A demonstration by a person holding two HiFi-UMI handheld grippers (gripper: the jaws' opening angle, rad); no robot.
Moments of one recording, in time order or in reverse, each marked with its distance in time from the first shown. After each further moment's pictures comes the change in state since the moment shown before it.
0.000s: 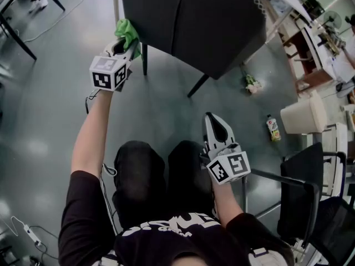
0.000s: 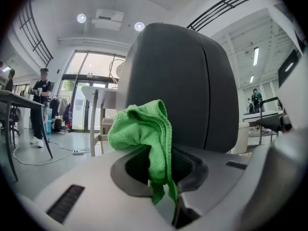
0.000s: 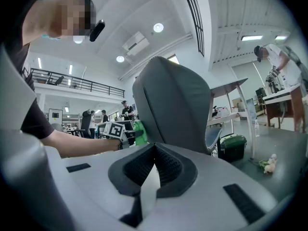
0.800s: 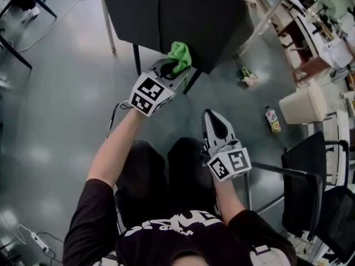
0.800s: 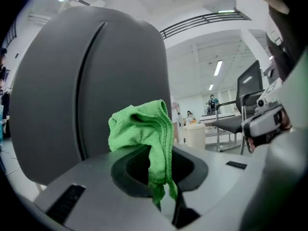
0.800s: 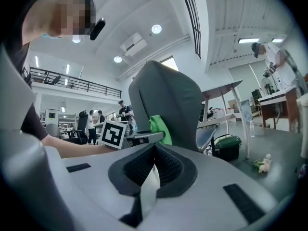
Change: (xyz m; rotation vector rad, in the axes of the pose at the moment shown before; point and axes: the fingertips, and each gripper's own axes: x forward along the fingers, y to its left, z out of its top) left arm 0.024 -0.234 0.010 0.097 -0.029 -0.461; right arm -0.016 -0.016 0.002 0.004 -0.011 -0.039
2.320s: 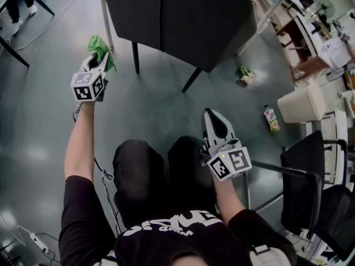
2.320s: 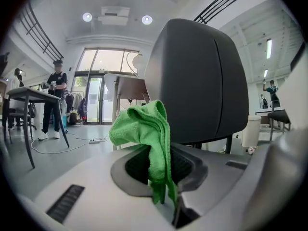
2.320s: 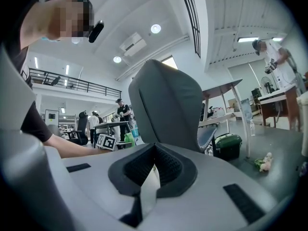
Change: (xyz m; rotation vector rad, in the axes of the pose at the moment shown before) left arm -0.186 0.225 -0.103 -0.151 0.110 0.595; right arm 0.003 0.005 -0.001 0.009 0.003 0.000
